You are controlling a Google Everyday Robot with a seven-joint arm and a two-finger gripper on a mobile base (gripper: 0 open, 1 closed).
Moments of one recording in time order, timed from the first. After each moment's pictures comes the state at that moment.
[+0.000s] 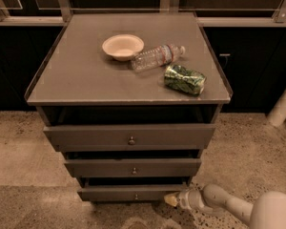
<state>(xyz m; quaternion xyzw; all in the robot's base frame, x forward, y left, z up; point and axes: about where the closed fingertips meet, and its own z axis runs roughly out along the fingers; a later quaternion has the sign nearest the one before) 0.526 -0.155 0.166 -0.19 0.89 0.33 0.25</state>
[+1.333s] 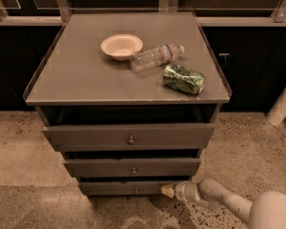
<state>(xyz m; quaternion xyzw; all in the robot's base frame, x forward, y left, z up) 0.569 -0.144 0.183 -0.20 0.88 0.32 0.30</state>
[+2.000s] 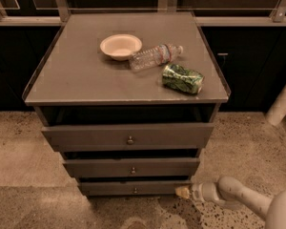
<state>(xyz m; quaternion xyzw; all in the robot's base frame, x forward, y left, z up) 0.537 -0.200 0.220 -0.16 0.90 0.33 0.25</state>
